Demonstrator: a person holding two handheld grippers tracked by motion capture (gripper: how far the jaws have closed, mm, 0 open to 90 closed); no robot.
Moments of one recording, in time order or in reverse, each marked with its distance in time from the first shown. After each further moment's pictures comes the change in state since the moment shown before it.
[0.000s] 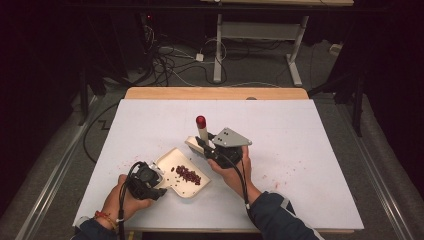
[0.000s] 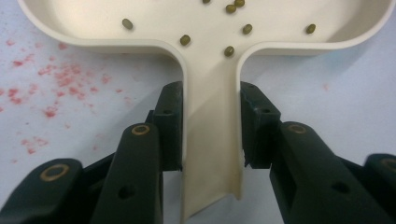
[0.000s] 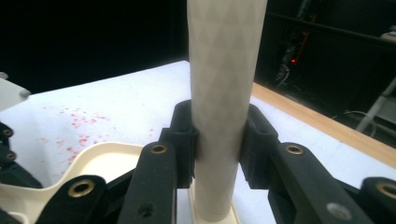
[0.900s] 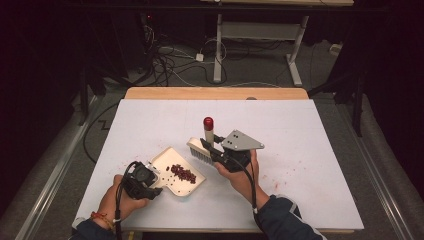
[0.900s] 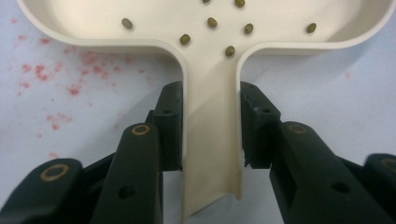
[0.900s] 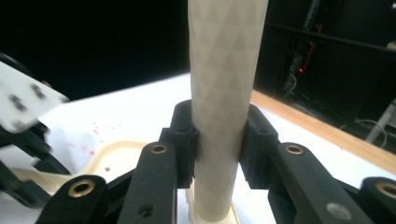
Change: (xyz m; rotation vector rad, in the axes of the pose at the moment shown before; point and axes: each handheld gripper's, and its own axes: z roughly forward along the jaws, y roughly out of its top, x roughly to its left) left arm 0.008 -0.008 -0.005 0.016 0.031 -0.031; right arm -0.003 0.003 -0.026 -0.038 0.030 0.018
